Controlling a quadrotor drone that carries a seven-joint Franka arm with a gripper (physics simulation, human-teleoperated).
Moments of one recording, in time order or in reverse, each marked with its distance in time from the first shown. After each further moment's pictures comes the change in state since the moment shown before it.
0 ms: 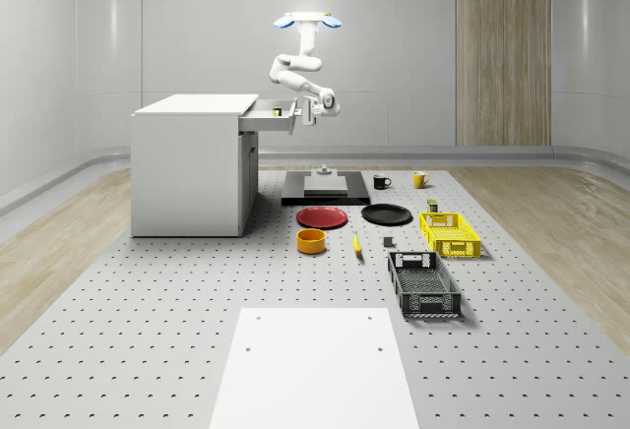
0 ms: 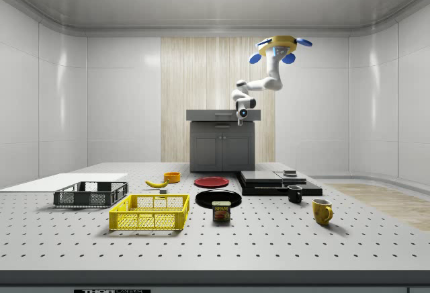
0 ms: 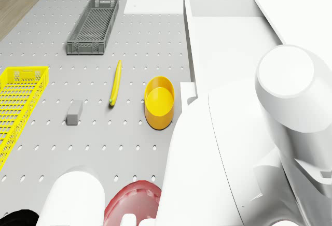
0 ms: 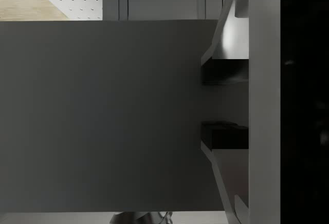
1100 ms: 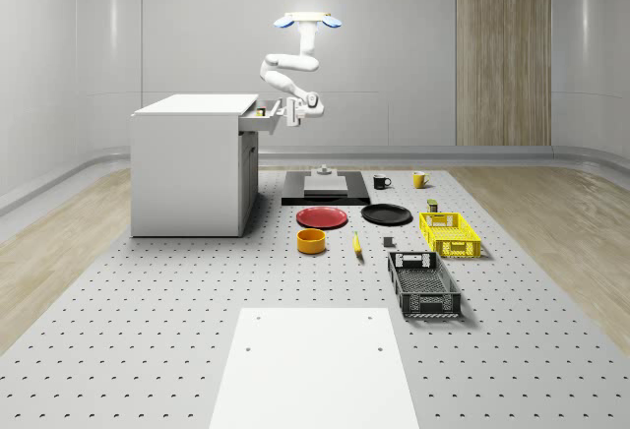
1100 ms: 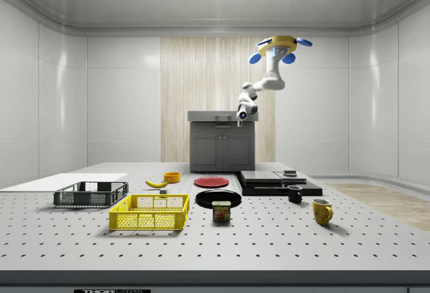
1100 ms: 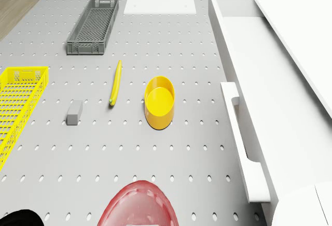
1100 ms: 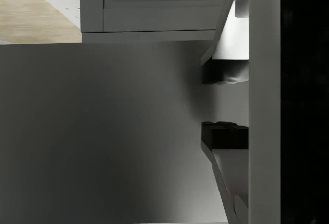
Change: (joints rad) arm 0.371 -0.032 -0.108 -0.155 -0.566 0.037 -0.388
